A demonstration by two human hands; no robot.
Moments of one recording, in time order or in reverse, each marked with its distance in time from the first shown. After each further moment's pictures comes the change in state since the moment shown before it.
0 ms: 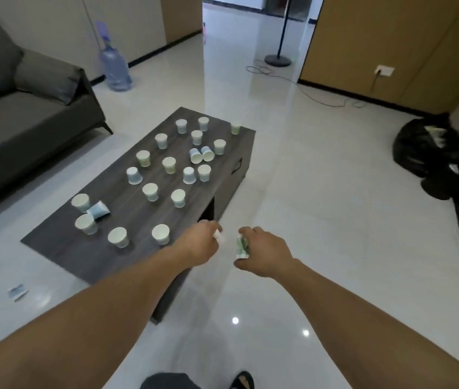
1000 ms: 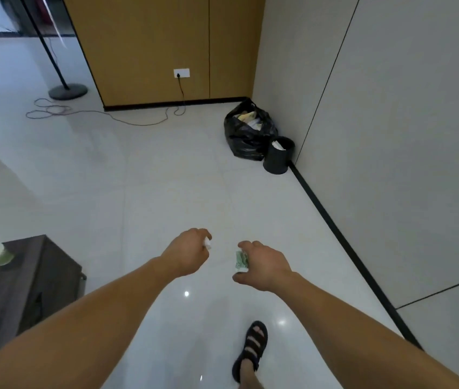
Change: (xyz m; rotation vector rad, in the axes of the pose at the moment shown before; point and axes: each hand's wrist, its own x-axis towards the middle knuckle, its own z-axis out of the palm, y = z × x) left_hand 0.496 0.475 0.136 0.161 -0.313 0.600; right_hand 0.097 0.559 -0.185 0.209 0.178 0.687
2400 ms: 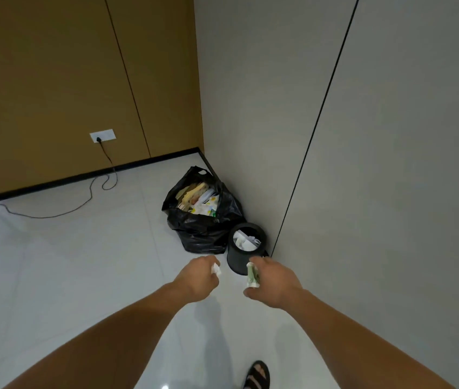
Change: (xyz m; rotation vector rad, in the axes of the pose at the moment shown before) left_hand 0.880 0.206 -0.096 -0.048 -0.185 0.027; right_hand 0.697 0.425 -0.348 0.112 0.018 0.204
